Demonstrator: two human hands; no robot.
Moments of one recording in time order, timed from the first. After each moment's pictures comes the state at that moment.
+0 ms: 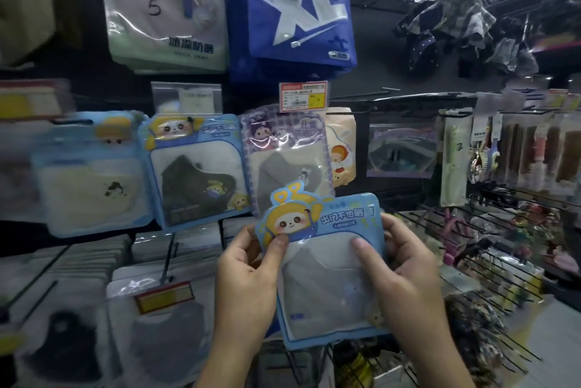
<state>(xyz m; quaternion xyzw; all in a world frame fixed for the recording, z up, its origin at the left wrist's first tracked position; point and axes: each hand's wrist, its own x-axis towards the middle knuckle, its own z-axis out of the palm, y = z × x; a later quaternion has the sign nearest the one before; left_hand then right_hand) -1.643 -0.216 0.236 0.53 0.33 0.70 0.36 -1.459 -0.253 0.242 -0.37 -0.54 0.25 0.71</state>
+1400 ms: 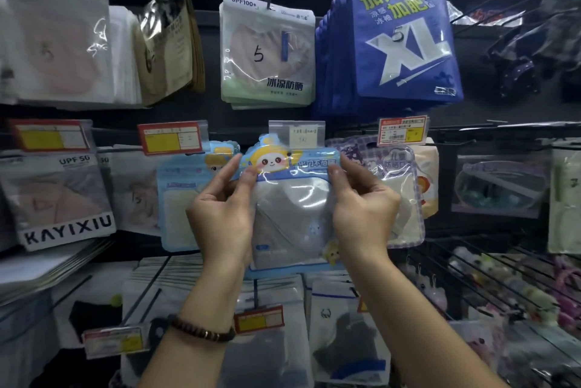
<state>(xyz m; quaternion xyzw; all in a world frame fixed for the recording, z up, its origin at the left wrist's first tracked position) -1.778 -0.181 0.347 0.38 0.33 0.84 0.20 -1.629 -0.163 0.352 -0.24 -0.41 0.33 0.82</state>
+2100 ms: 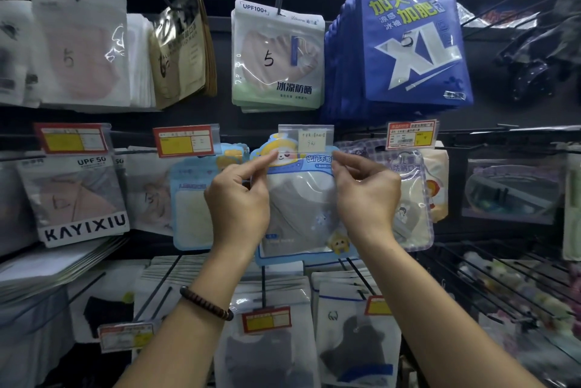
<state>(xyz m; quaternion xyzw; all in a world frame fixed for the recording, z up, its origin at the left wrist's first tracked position) -1.790 -0.171 0.358 0.52 0.43 0.74 -0.03 -1.626 -0.149 0.368 -0.33 -0.49 0.25 0.77</state>
